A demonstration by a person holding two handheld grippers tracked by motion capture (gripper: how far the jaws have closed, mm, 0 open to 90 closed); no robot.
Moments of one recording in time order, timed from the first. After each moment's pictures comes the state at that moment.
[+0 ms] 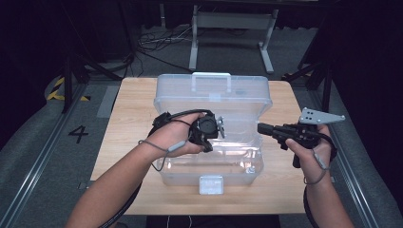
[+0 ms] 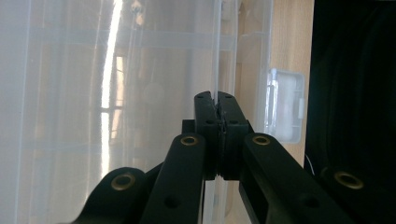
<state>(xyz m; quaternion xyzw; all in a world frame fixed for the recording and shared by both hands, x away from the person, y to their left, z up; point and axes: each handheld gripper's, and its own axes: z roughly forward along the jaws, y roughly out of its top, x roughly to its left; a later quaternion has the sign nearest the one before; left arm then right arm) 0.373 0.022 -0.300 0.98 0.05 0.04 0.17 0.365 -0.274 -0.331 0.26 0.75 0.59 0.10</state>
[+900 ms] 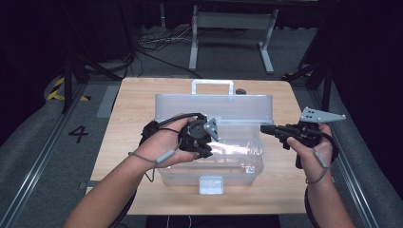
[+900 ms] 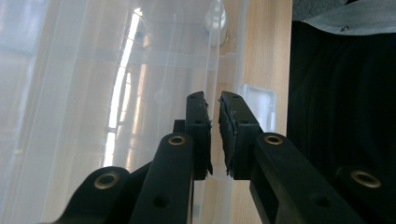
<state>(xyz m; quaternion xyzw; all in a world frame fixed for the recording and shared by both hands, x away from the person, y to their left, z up) 0.346 0.045 -0.284 0.97 0.06 0.05 0.23 0.368 -0.280 -0.334 0.29 0.76 0.57 0.11</state>
